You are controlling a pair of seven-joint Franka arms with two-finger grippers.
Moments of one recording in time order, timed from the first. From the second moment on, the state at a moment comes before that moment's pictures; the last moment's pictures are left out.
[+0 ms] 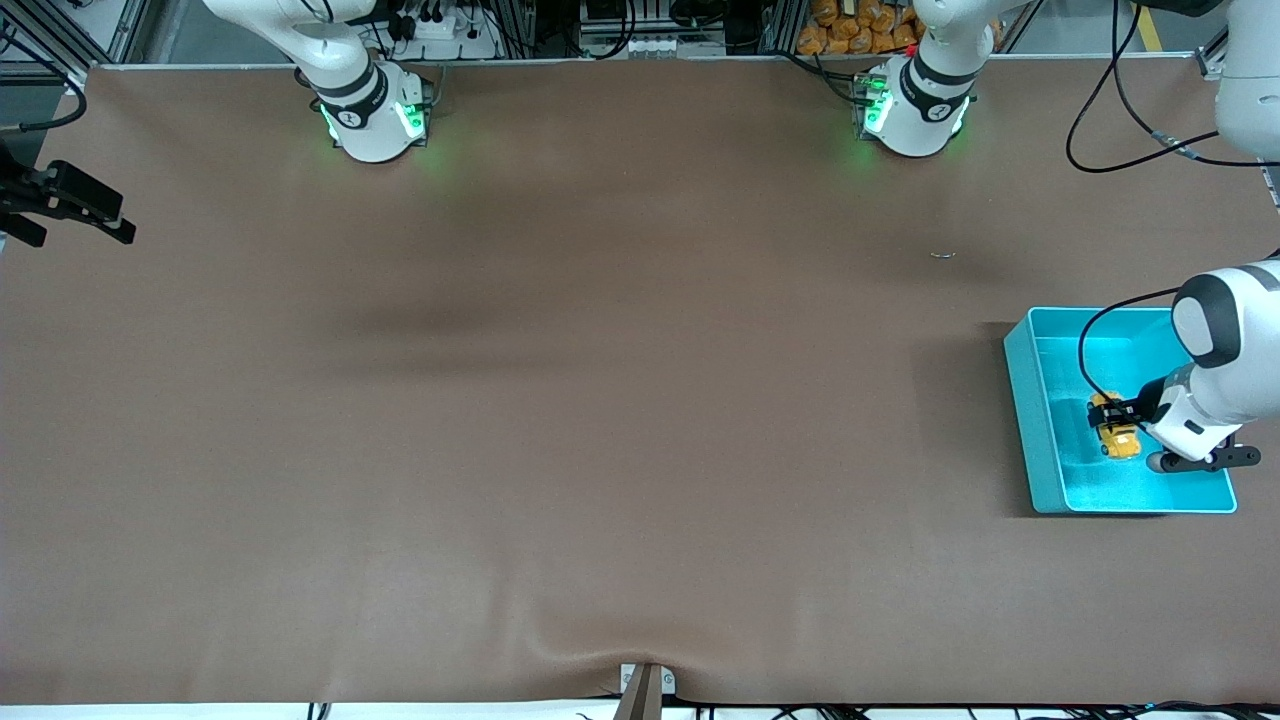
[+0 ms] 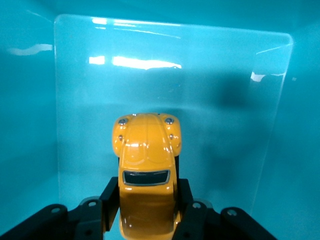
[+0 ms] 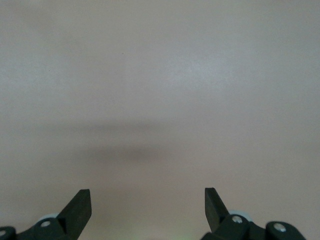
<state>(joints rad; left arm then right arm) 0.41 0.59 -0.14 -1.76 0.20 2.29 0.08 0.04 -0.08 -0.11 -1.61 0.02 1.51 -0.08</state>
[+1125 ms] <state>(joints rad) 0.40 0.62 -0.14 -1.75 0.20 2.29 0.08 0.04 -0.08 -0.11 -1.61 0.02 1.51 -0.08</state>
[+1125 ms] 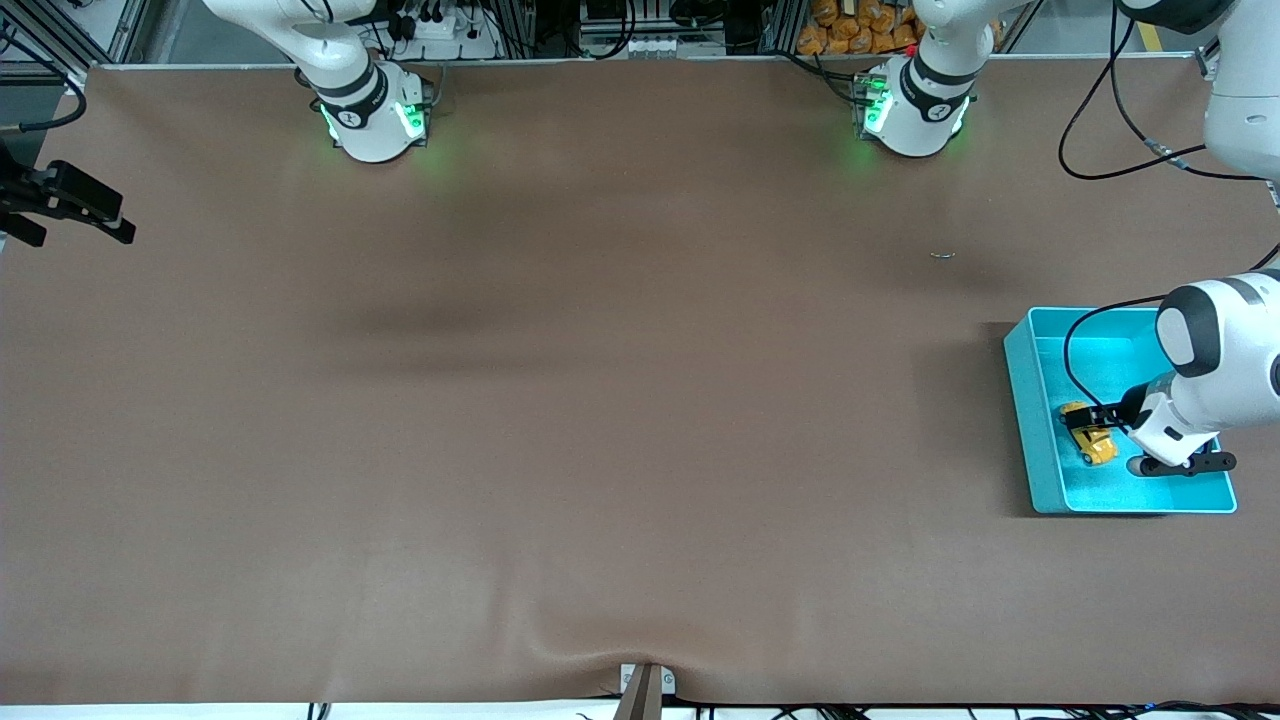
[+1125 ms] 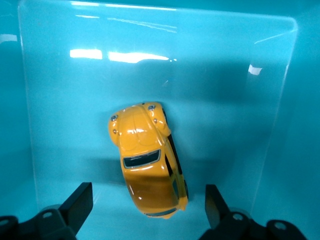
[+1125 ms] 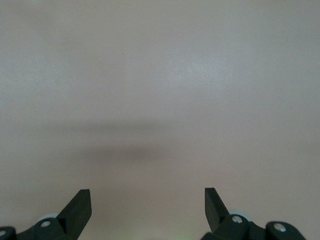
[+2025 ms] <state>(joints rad) 0.40 0.47 -0.20 -1.72 0.20 2.20 0.08 0.04 -0.08 -0.11 -1.61 0.02 1.51 -0.08</state>
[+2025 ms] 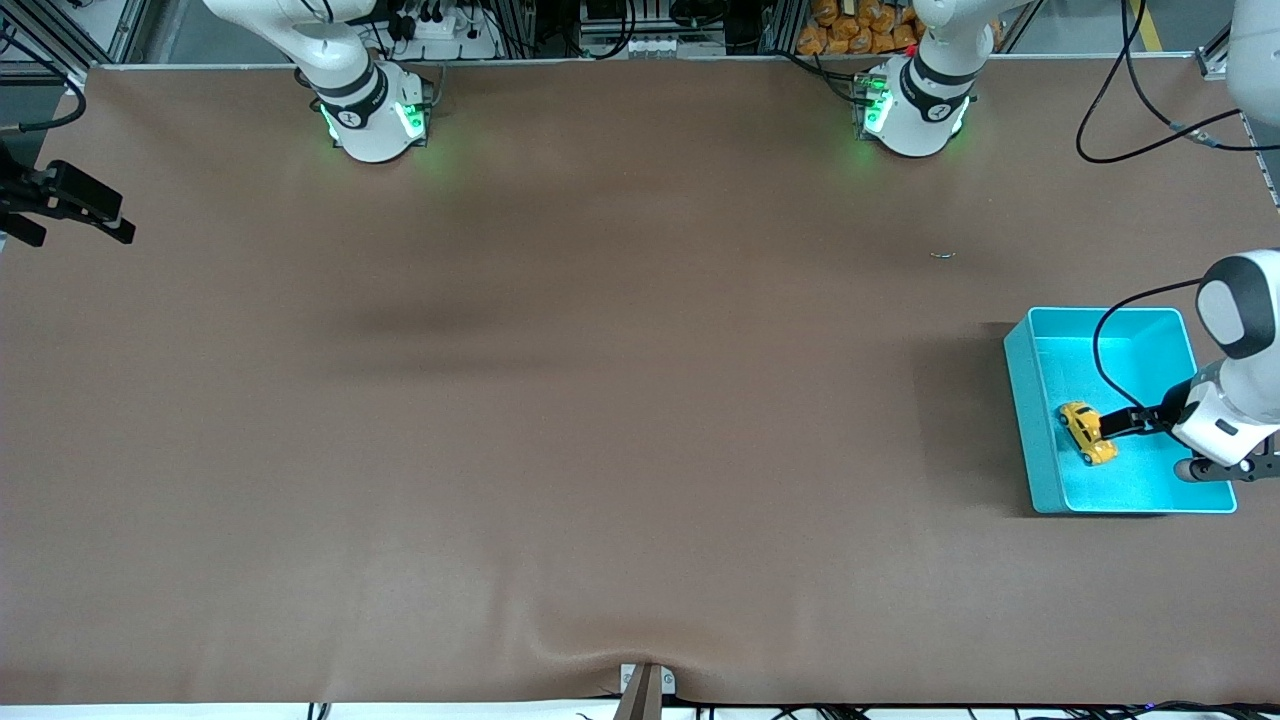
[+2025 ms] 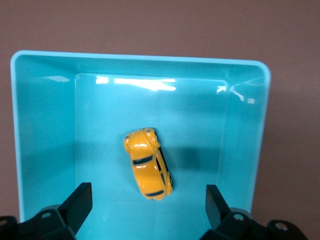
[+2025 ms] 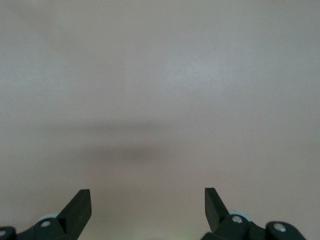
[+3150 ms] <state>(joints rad) 0.23 0.11 -0.30 -1.73 0.08 1.75 -0.10 0.04 -0.08 -0.11 -1.61 0.02 1.51 -0.08</state>
